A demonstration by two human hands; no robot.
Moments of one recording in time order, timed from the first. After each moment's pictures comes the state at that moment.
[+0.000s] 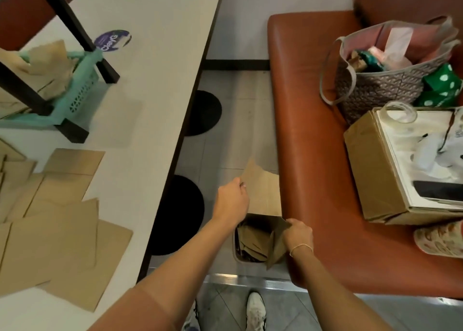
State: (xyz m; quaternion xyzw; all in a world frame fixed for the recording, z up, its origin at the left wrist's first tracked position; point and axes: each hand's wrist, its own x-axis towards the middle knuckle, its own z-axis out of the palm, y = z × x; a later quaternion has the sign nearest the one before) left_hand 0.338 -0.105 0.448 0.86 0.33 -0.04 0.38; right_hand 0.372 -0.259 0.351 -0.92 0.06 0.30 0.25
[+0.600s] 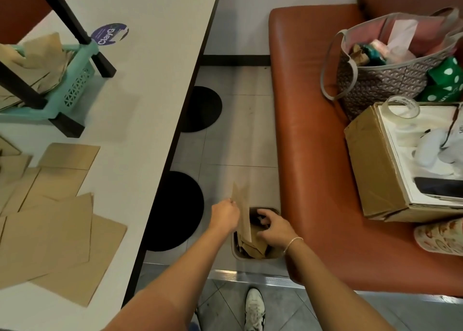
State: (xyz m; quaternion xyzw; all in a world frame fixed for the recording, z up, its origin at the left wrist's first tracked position) left_hand 0.321 -0.106 0.402 0.79 0.42 -0.17 0.41; right_hand 0.370 -0.240 0.360 -0.83 -0.09 0.45 0.32
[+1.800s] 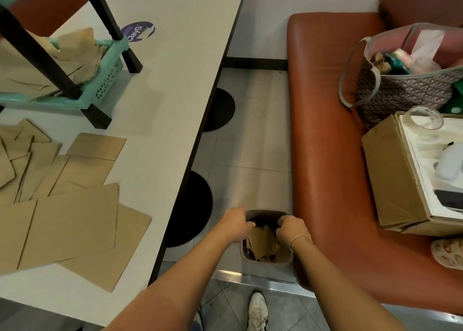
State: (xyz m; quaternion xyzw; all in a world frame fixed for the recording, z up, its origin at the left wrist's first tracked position) left_hand 0.299 -0.092 0.410 0.84 0.30 -0.26 0.36; right_hand 0.372 -0.222 0.366 -0.91 -0.08 0.40 0.12
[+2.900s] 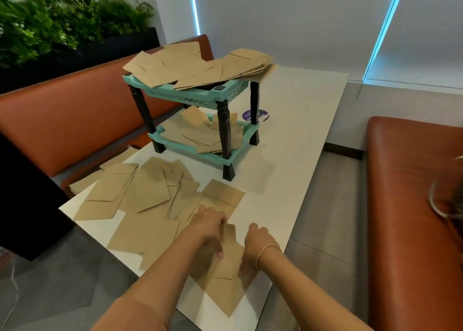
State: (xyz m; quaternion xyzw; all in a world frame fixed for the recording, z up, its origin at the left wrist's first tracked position) left_hand 0.158 0.116 0.547 0.88 0.39 -0.18 0.18; right_hand 0.243 0.010 0.535 -0.85 -0.37 0.37 0.03
